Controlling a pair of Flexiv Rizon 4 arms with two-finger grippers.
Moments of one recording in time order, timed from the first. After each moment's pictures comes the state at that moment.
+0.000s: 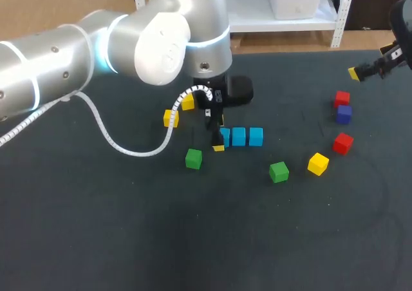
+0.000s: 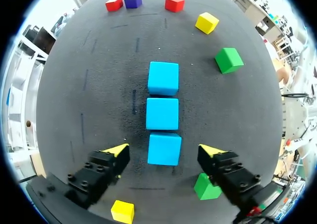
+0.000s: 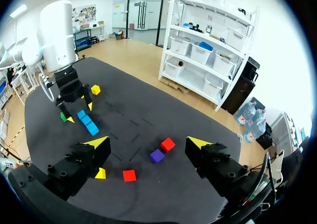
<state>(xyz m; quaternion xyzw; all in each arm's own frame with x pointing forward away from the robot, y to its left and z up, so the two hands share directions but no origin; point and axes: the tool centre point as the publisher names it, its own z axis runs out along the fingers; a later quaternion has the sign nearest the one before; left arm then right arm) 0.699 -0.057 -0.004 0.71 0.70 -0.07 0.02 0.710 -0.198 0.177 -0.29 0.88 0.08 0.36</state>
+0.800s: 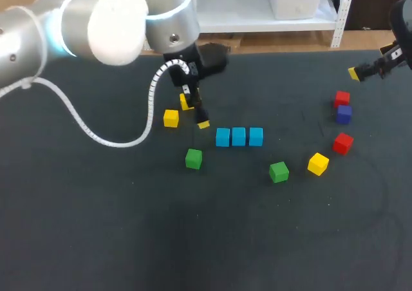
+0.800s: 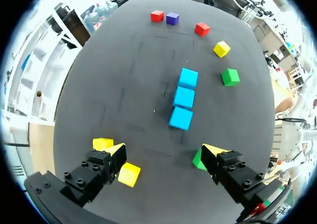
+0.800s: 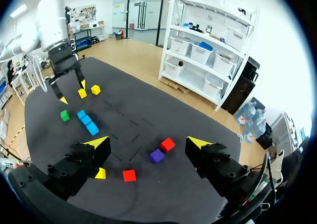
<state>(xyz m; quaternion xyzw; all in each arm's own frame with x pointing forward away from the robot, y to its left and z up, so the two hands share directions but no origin) 0.714 -0.013 0.058 0.63 0.77 -0.07 0.07 0.710 -0.198 0.177 -0.29 0.88 0.08 0.36</state>
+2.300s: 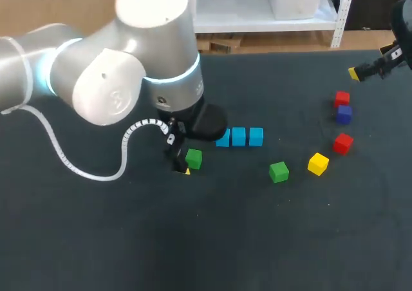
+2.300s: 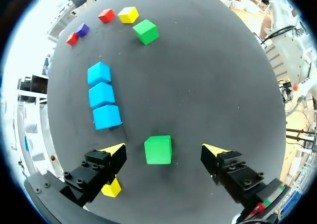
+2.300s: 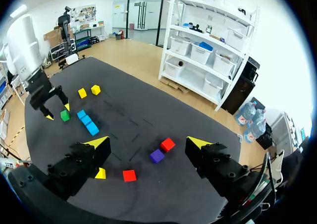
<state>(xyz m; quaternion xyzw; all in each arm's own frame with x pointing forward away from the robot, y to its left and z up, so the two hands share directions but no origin) 0.630 -0.001 0.017 0.82 0.56 0.01 0.05 0.710 -0.198 0.177 -0.29 0.88 0.08 0.36</state>
